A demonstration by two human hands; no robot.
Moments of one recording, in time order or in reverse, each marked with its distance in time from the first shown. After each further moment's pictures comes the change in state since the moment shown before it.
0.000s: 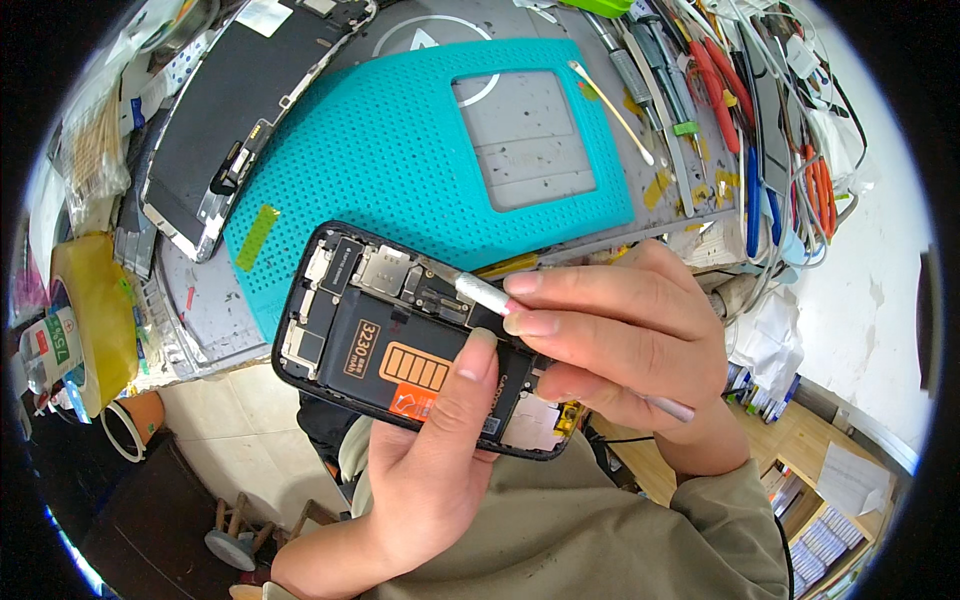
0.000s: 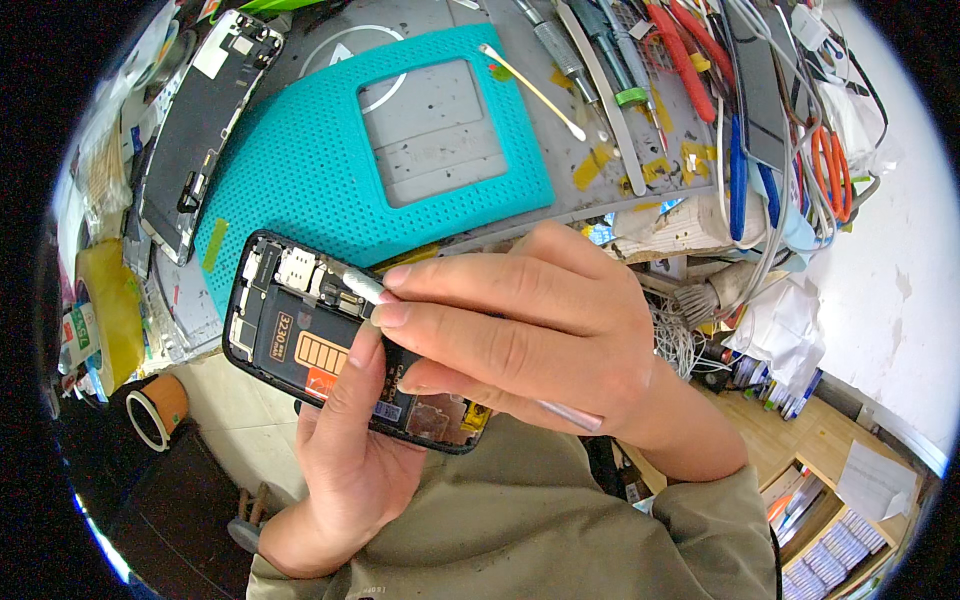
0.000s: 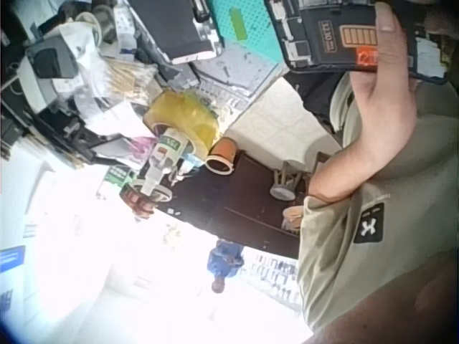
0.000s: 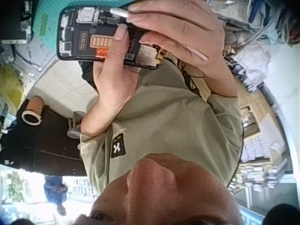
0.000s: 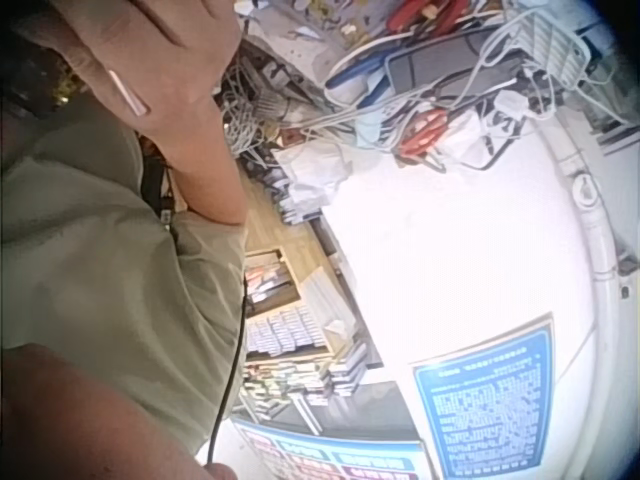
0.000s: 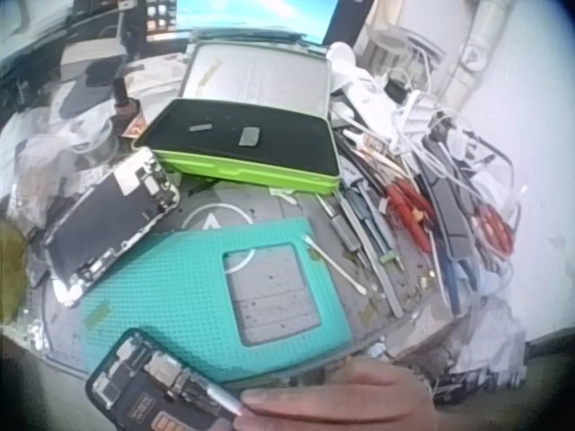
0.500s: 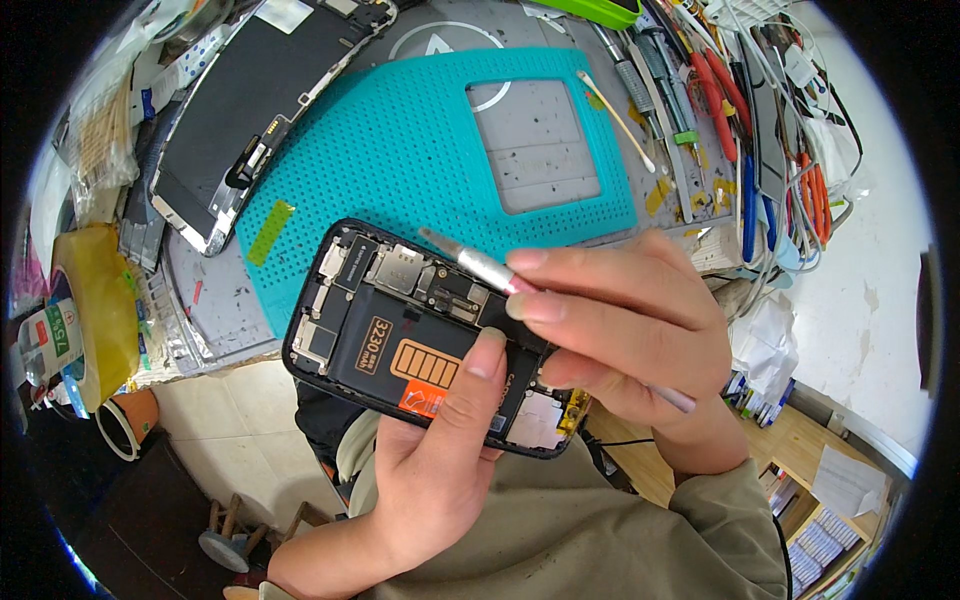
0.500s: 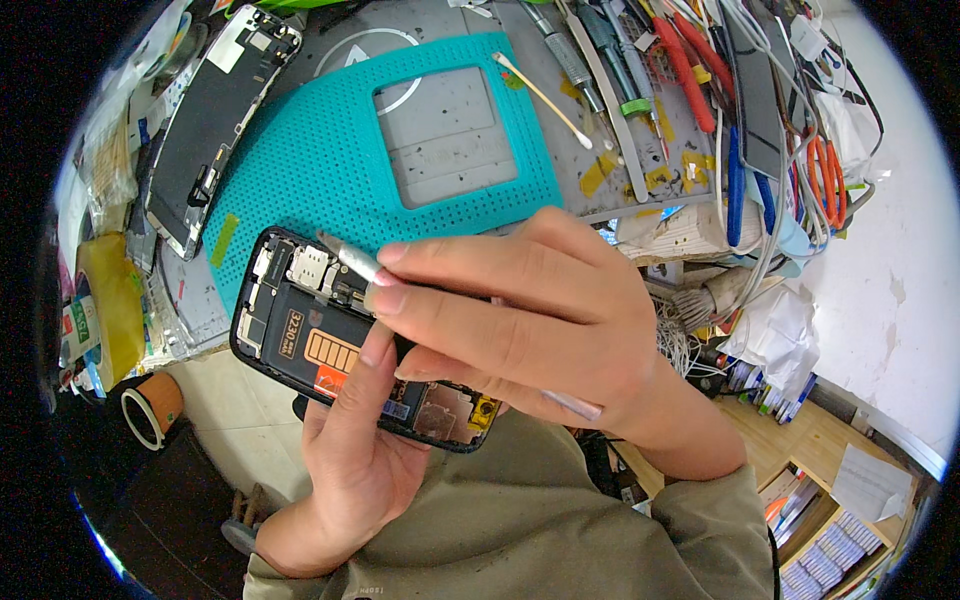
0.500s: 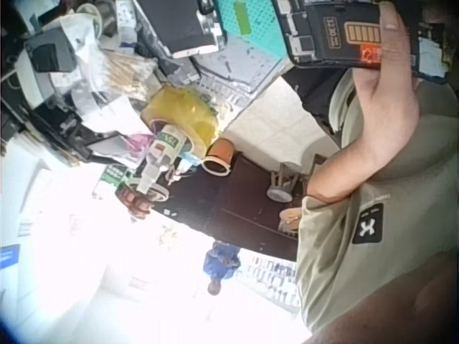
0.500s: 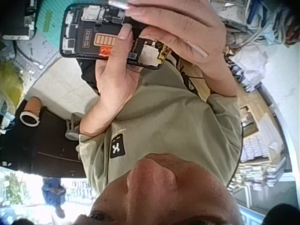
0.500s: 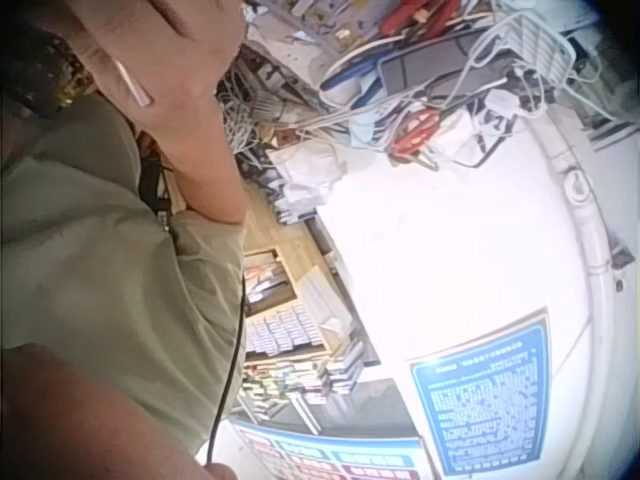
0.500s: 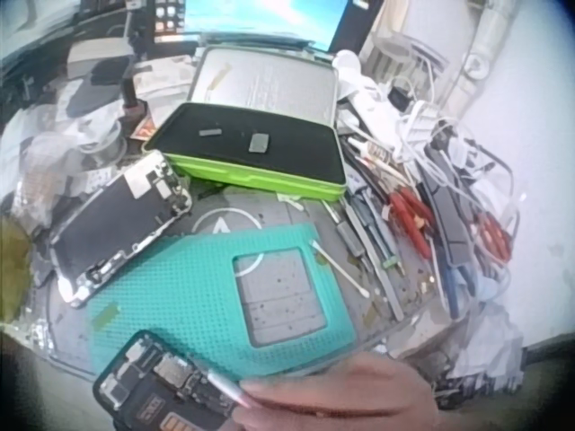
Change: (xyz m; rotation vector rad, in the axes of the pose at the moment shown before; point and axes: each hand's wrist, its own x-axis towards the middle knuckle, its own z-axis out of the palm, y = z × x) left_hand -0.002 0.003 -0.001 0.034 -0.018 -0.035; right_hand 0.014 0.000 -0.002 0.010 -0.012 -0.020
